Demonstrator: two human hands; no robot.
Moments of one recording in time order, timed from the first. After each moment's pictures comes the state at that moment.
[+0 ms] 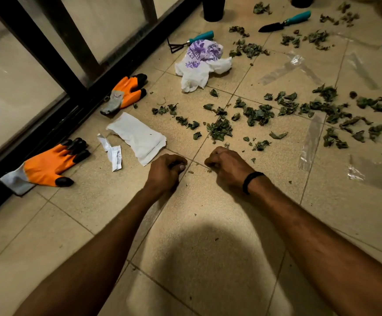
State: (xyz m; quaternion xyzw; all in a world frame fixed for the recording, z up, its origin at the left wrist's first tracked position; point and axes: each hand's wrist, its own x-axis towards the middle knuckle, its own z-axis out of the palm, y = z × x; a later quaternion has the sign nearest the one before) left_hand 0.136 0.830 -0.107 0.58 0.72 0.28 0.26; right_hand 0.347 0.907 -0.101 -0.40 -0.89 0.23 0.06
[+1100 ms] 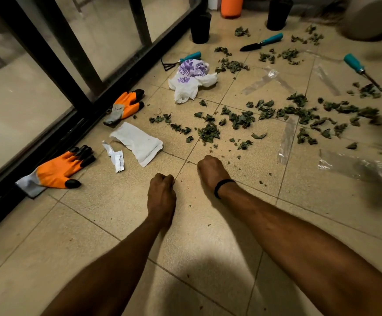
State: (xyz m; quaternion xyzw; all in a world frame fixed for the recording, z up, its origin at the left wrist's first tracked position) left_hand 0.175 0.755 -0.118 0.56 0.80 0.21 0.07; right_hand 0.322 0.858 -0.095 -0.53 -0.82 0.18 0.11
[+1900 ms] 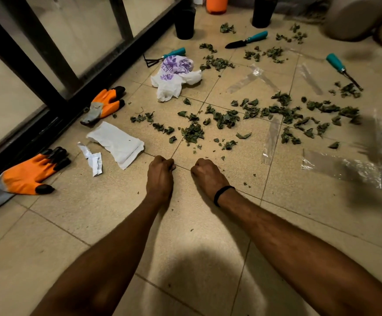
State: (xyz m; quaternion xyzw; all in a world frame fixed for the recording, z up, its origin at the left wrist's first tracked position) left_hand 0.202 0.829 -0.121 0.59 0.77 0.22 0.08; right_hand 0.361 0.864 -0.115 -0.50 -0.85 0.17 0.07
